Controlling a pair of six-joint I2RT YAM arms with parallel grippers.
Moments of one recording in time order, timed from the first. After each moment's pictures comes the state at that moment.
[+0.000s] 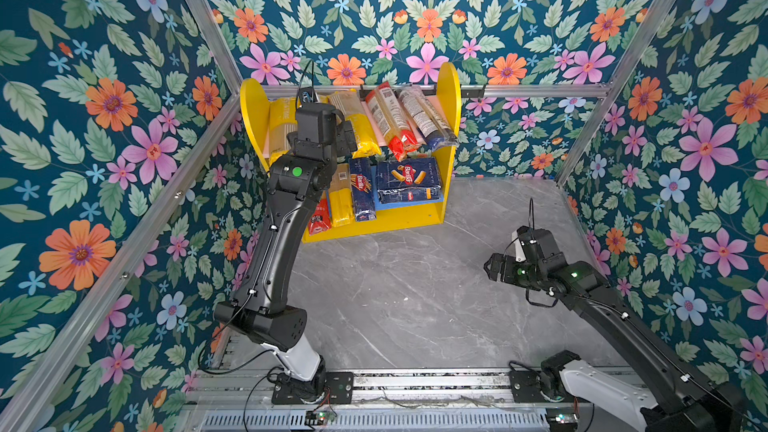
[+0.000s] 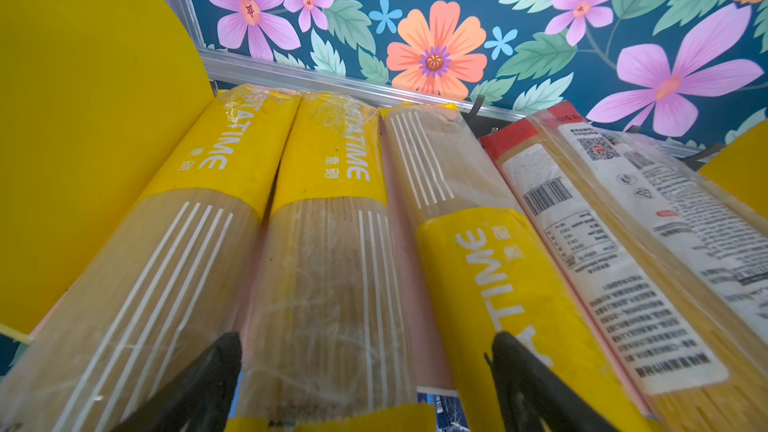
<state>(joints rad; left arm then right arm) -0.34 1.67 2.18 -0.84 -0.46 -0.26 0.39 1.00 0.88 -0.80 -0.05 0.56</state>
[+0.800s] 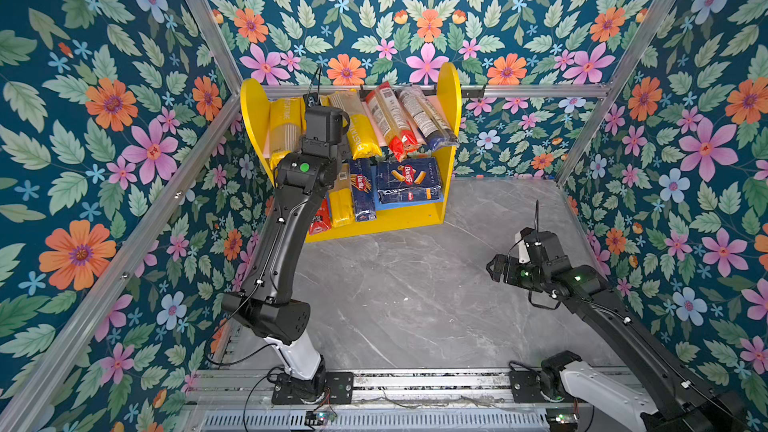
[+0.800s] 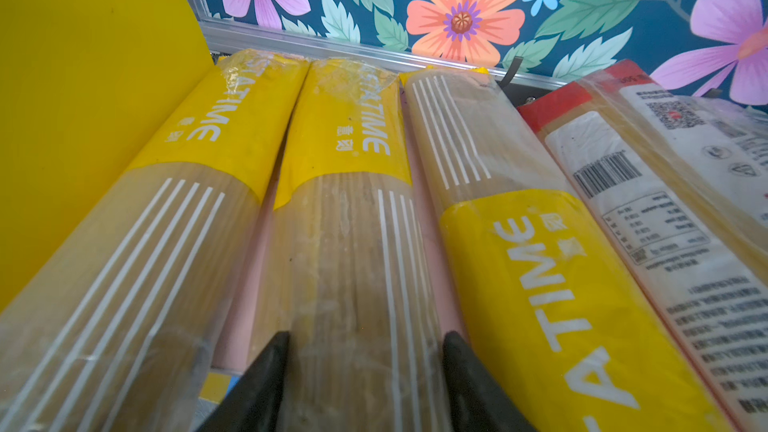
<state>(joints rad) -0.34 1.70 2.16 -0.86 -0.48 -0.28 0.35 0.97 0.85 -0.79 -0.08 0.54</state>
